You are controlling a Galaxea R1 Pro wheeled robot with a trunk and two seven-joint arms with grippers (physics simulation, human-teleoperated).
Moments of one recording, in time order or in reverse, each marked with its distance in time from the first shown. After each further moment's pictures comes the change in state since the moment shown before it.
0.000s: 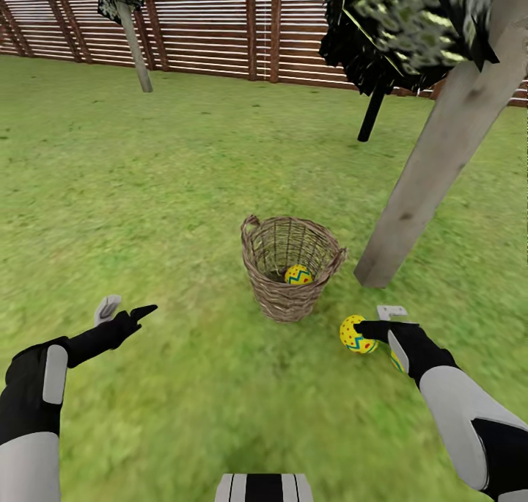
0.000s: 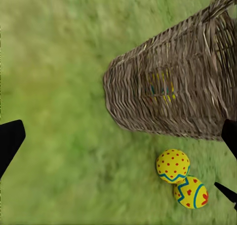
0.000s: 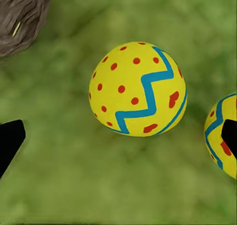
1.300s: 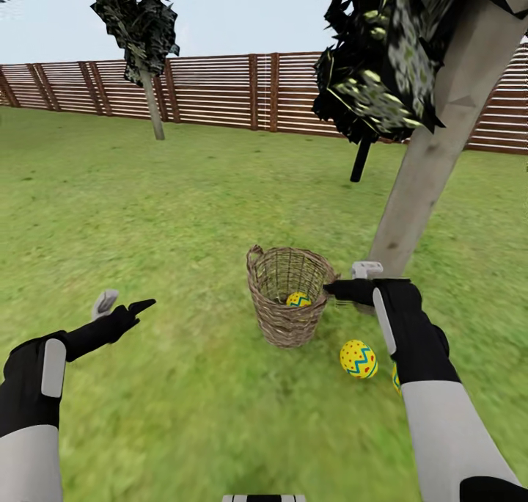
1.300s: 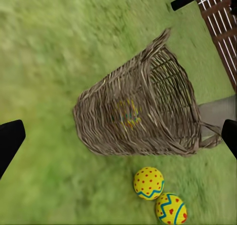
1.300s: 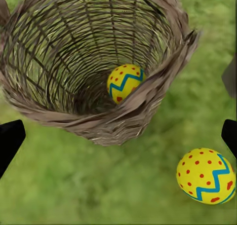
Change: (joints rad) left arm -0.026 0.008 0.002 0.002 0.003 0.004 0.004; right arm 0.126 0.147 0.115 -0.849 -0.060 0.589 0.084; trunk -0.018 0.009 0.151
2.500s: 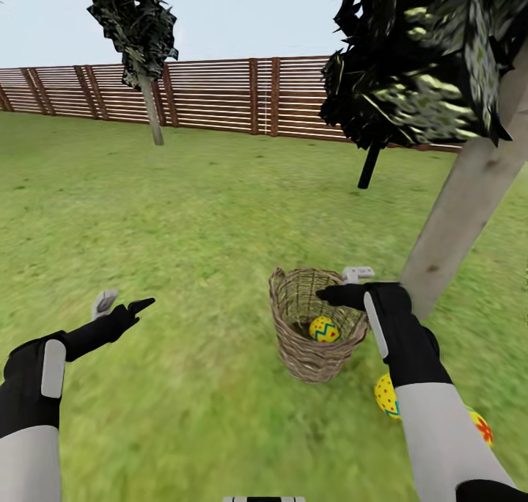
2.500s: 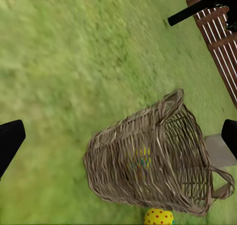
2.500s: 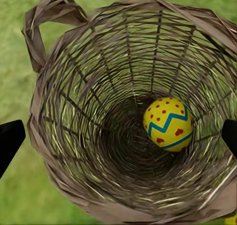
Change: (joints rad) left arm 0.002 -0.003 0.004 -0.001 0.003 -0.019 -0.011; right arm 0.009 0.018 0.033 0.024 0.005 0.009 -0.004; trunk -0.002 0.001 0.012
